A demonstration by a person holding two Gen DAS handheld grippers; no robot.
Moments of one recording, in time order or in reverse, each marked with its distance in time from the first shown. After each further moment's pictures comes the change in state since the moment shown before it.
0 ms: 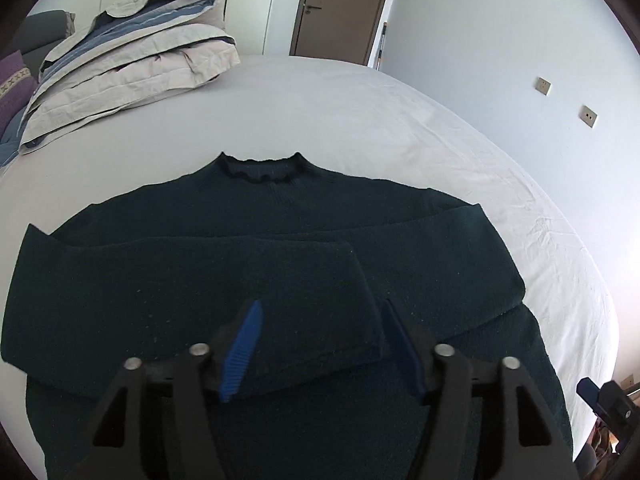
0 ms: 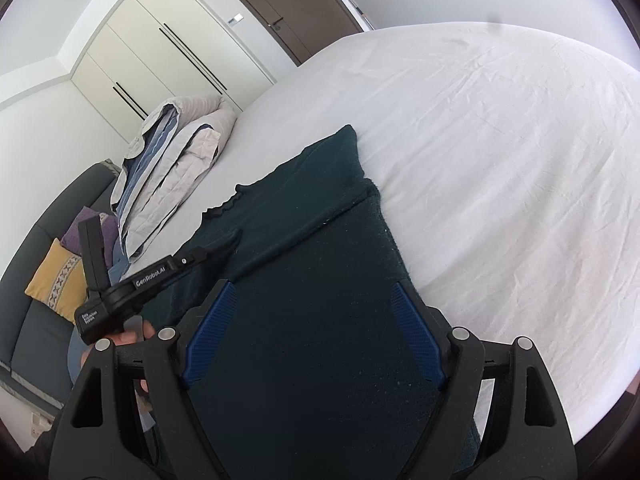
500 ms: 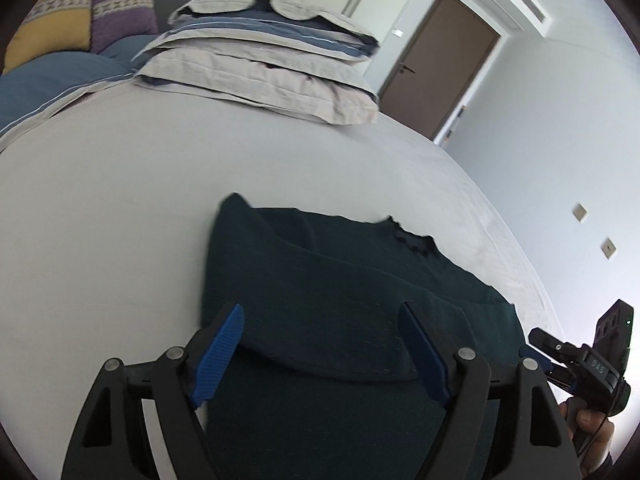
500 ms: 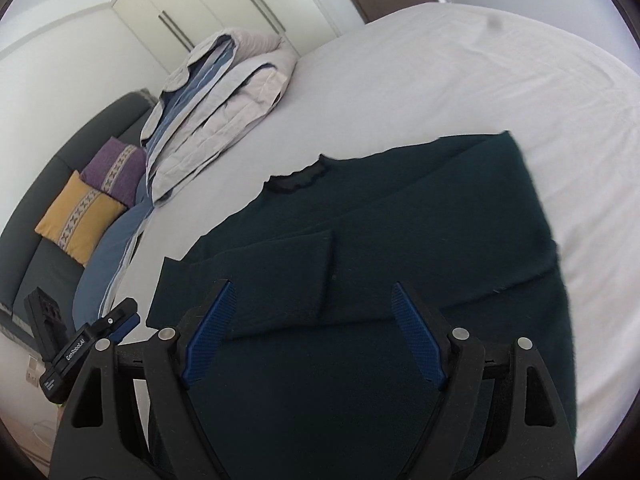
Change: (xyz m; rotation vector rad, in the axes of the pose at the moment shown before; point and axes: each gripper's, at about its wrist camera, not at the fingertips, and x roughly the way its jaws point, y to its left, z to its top) left arm -0.107 0.197 -0.027 -0.398 -0.146 0.033; right arm 0.143 0.149 0.045 -0.234 0.272 0.107
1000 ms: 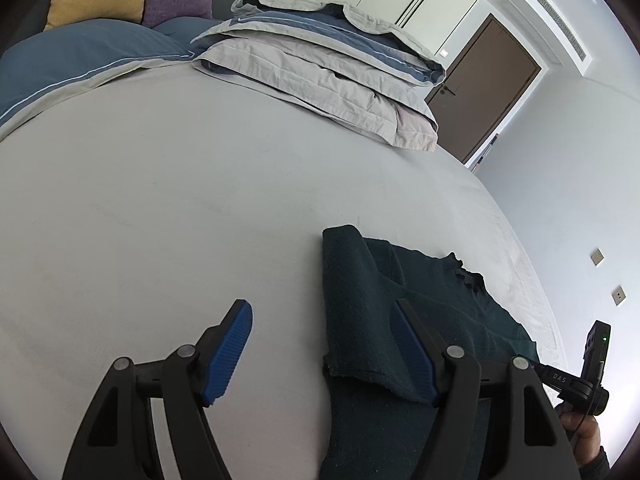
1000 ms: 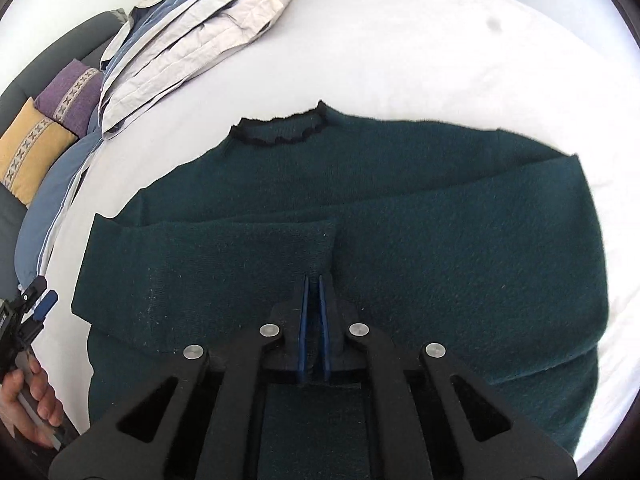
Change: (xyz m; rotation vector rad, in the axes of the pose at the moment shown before) left arm -0.002 0.078 0.024 -0.105 -0.014 0.042; right arm 0.069 0.017 0.023 -0.150 0.117 -0.205
